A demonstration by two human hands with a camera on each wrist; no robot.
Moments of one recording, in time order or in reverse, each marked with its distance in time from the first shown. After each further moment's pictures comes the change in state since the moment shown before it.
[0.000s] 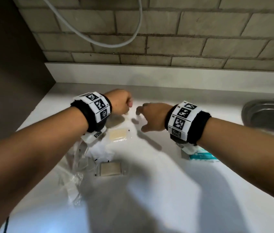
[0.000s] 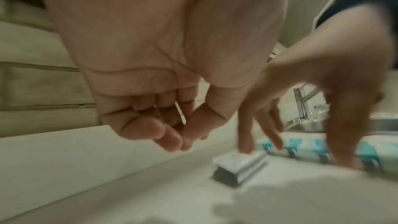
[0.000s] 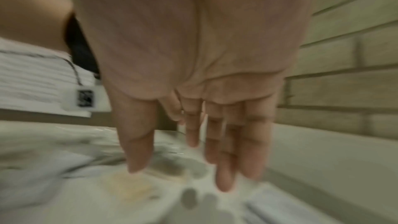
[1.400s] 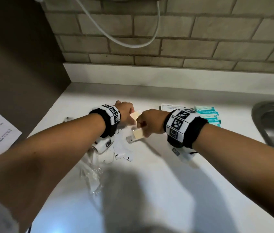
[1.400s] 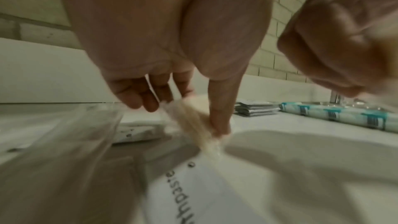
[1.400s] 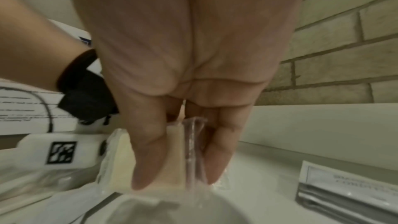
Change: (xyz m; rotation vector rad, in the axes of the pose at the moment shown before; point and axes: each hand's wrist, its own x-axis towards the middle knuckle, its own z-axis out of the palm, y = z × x) left_hand -0.006 -0.053 0.058 -0.166 0.033 -0.182; right_hand 0.005 -0.058 0.009 0.178 -0.051 -0.050
